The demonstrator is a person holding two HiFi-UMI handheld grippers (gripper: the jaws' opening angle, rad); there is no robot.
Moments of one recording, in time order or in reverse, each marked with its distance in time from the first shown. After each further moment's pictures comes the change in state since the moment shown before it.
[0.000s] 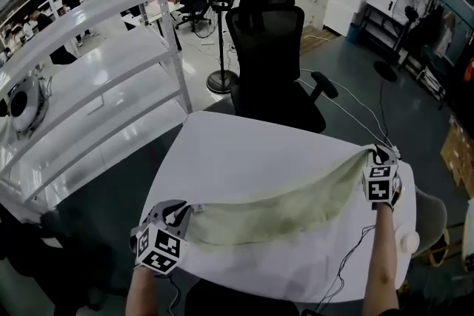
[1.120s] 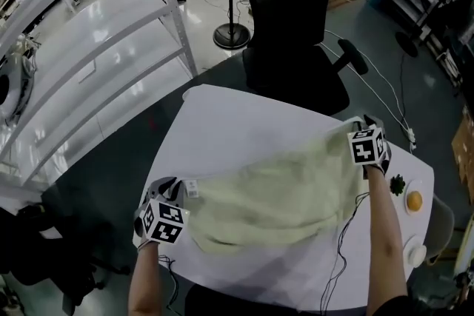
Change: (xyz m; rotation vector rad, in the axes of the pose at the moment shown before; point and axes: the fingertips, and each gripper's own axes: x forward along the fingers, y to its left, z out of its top) left arm 0.132 0.084 -0.110 -0.203 0.255 0.108; right arm 0.202 0.128 0.018 -0.127 0.199 0.160
